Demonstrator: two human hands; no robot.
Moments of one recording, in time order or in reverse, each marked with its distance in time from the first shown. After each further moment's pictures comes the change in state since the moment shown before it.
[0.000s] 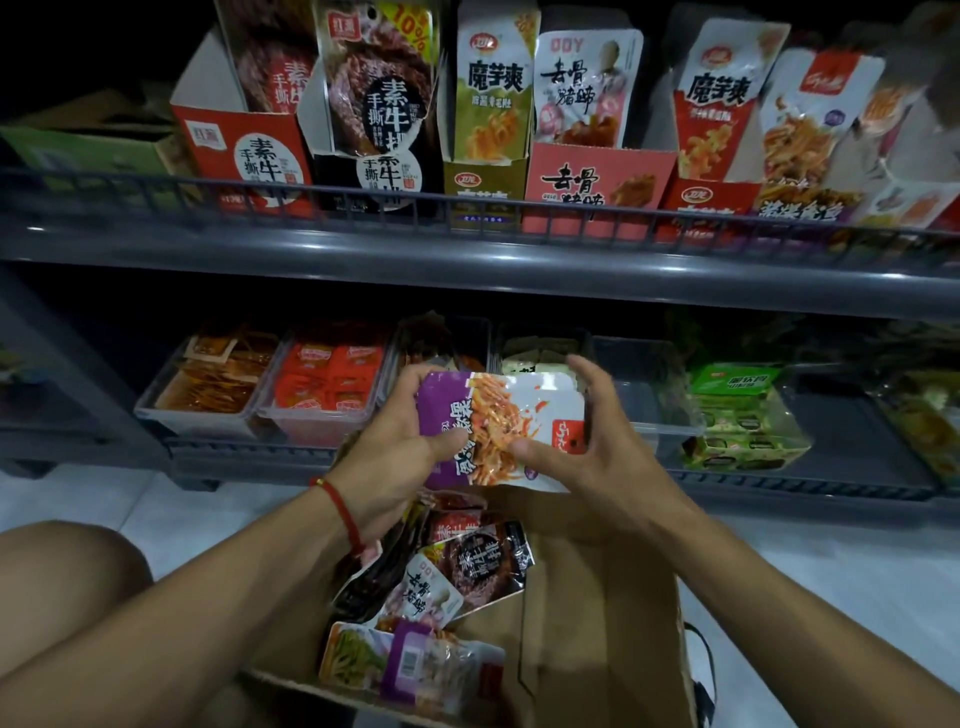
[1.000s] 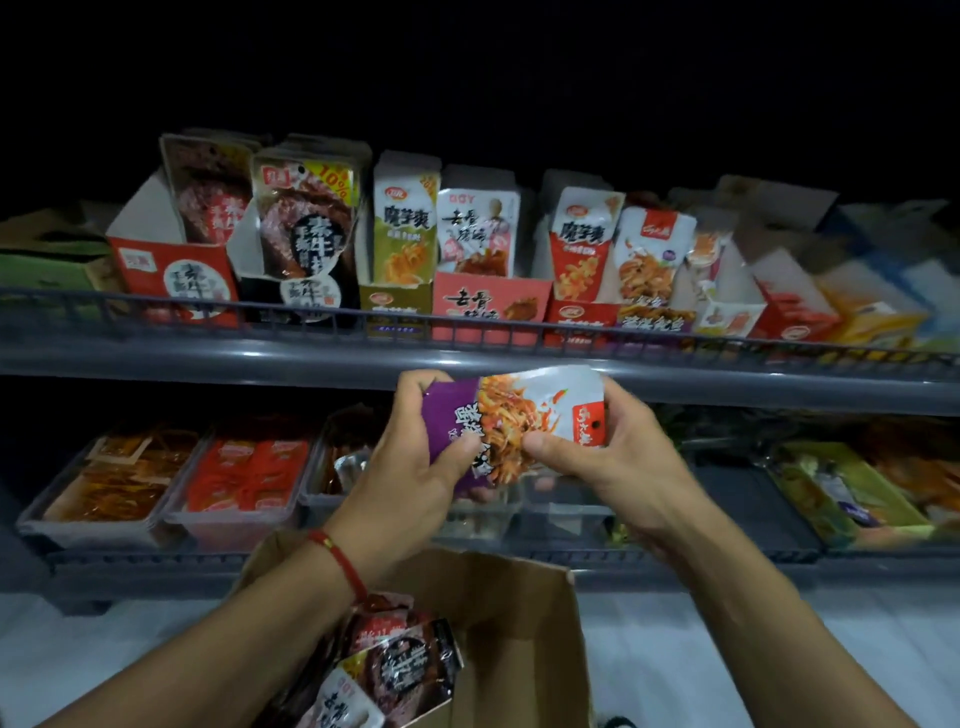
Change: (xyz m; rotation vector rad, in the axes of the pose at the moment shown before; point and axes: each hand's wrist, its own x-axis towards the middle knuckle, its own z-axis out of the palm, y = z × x) left_hand -0.003 0.066 0.075 0.235 -0.069 0.439; right_hand -0.007 -0.064 -0.092 0.207 0.137 -0.084
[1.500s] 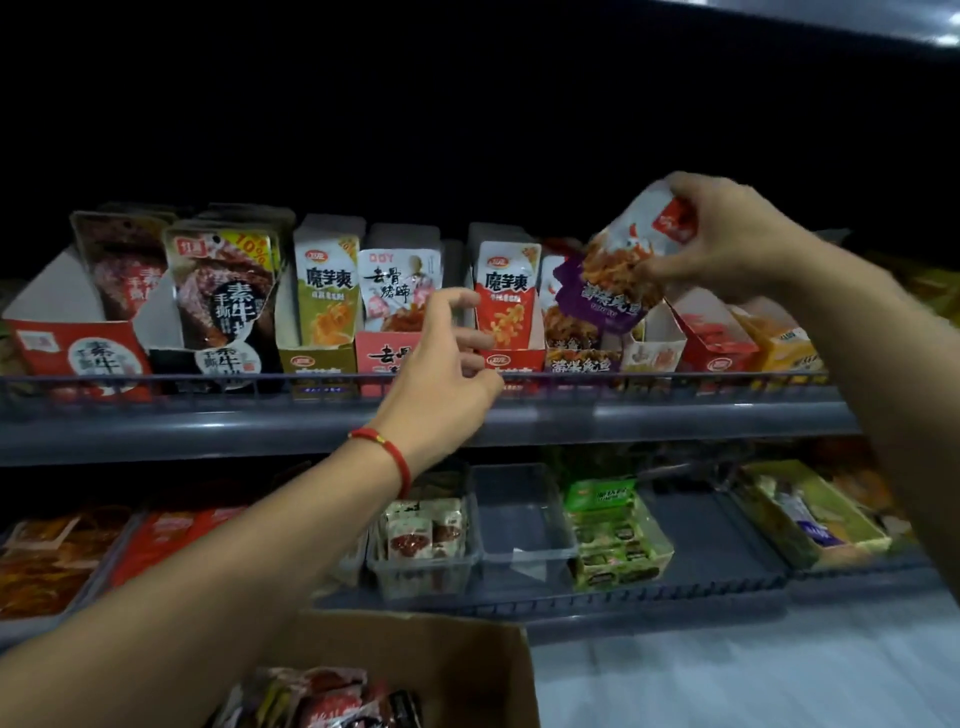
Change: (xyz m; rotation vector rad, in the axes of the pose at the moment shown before) left_hand 0.095 0.081 0.071 0.280 -0.048 0.128; right_hand 0.086 -0.146 -0.184 -0.969 0.279 -0.254
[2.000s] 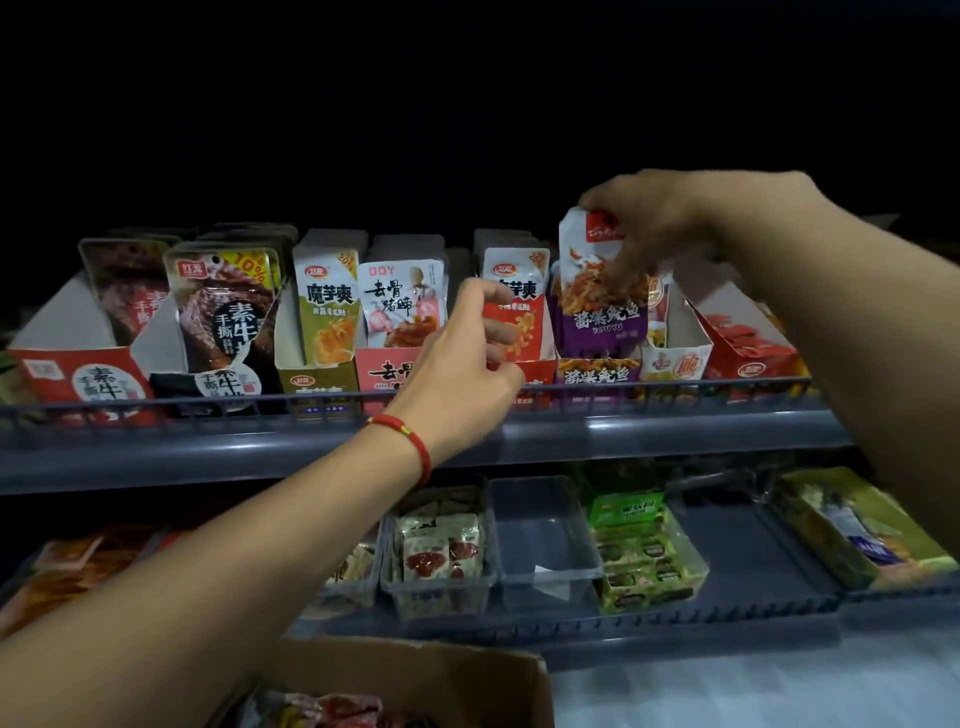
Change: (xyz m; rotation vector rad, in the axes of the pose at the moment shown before) left_hand 0.028 0.008 0.009 0.206 -0.016 0.086; right_hand 0.082 -0.015 0.024 -0.327 -0.356 -0.092
